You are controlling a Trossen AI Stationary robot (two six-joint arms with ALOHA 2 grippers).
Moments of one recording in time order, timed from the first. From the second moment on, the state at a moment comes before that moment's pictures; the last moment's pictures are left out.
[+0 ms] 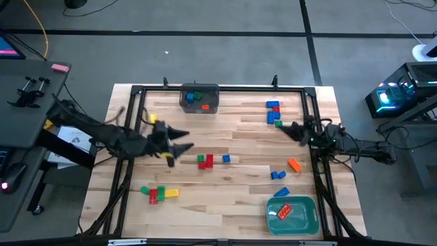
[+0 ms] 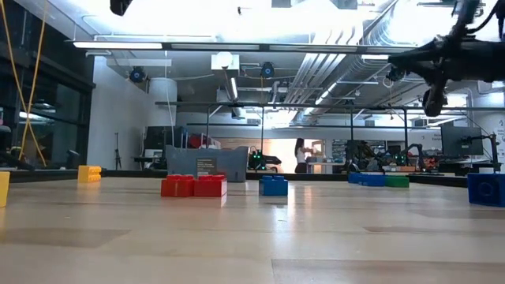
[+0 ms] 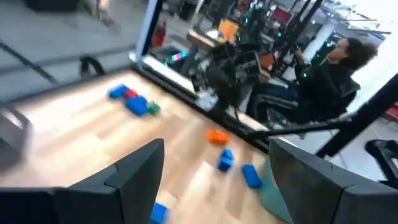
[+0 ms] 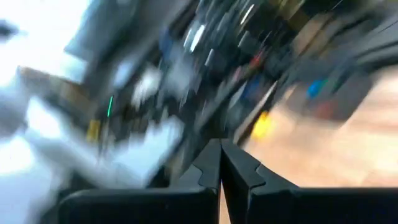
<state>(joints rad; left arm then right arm) -0.41 0.97 0.82 -0.10 -0.71 -0.56 -0.10 0.02 0.01 0.19 0.21 0.88</state>
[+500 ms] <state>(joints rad) 0.02 0.71 0.82 -0.40 -0.31 -0.29 -0.11 0.66 0.16 0.75 0.66 0.89</state>
